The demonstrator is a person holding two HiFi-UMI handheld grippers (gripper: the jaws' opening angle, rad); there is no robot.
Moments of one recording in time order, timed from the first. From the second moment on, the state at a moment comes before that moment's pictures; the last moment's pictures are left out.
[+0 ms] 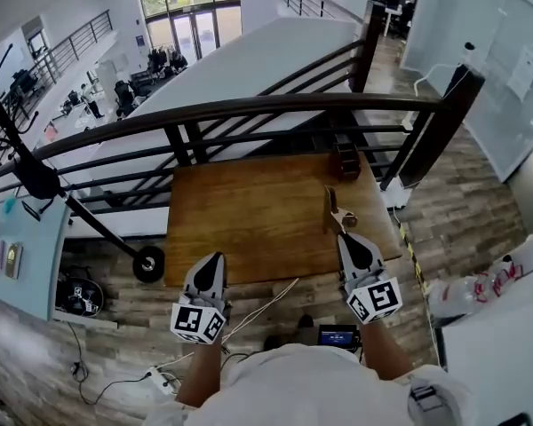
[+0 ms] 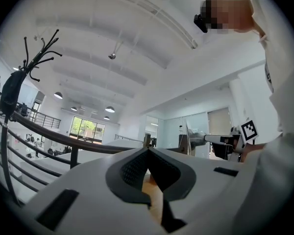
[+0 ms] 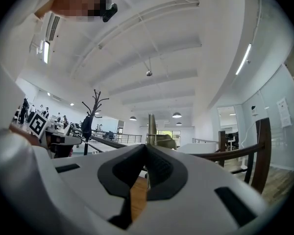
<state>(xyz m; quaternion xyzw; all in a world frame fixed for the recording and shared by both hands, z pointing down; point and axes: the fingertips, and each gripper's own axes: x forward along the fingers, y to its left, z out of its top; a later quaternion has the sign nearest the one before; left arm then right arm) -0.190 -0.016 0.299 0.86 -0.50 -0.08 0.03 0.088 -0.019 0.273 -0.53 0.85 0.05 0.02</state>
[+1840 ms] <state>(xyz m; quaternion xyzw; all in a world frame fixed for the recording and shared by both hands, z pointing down) -0.010 0.084 0.333 0.87 -0.48 -0.03 0.06 0.212 0.064 0.335 -0.47 0.88 -0.01 0.03</state>
